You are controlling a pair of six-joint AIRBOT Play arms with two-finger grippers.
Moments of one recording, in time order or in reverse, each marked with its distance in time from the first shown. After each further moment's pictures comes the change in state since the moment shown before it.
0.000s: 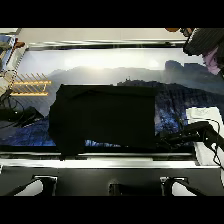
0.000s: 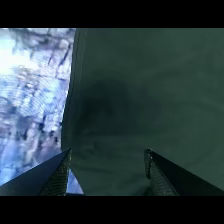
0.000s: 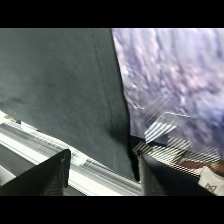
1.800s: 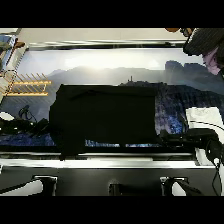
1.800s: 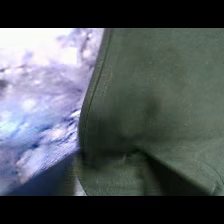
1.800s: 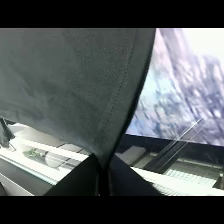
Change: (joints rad) left arm 0.002 -0.161 -0.209 -0.055 0.164 0.080; right arm 0.000 0.248 -0.127 0.135 0.074 0.044
